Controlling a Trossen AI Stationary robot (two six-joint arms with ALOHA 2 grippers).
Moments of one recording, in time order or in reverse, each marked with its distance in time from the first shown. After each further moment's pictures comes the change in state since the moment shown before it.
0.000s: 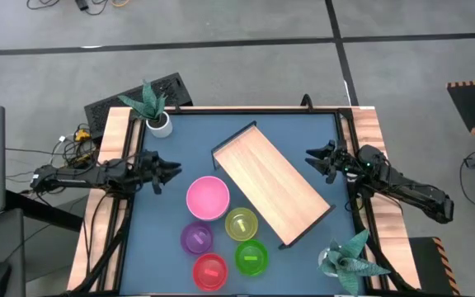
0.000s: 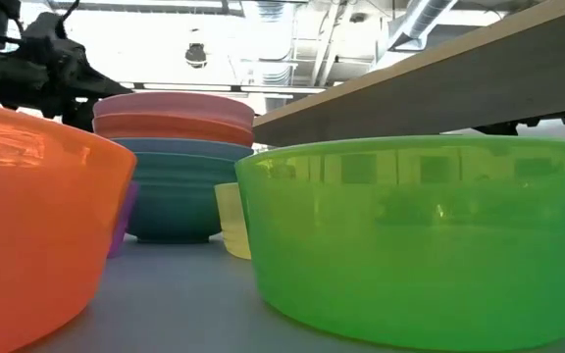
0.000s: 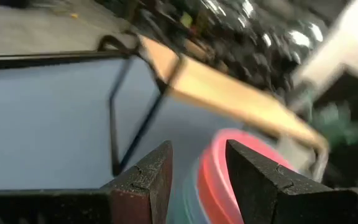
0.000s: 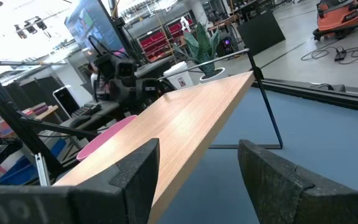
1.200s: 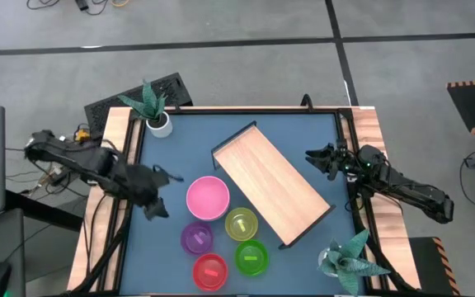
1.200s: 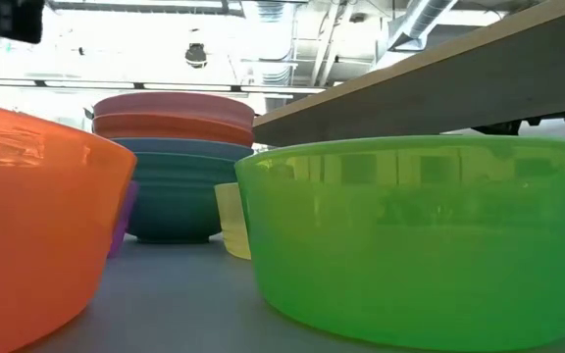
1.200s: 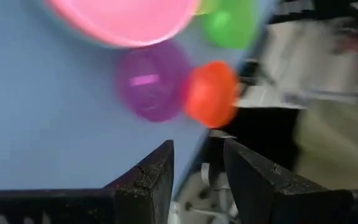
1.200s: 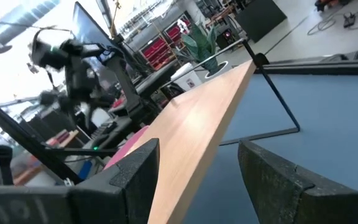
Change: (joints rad) left arm -0.312 0.846 0.942 -0.921 0.508 -0.615; right arm 0.000 0.000 -0.002 0.020 0.000 0.226
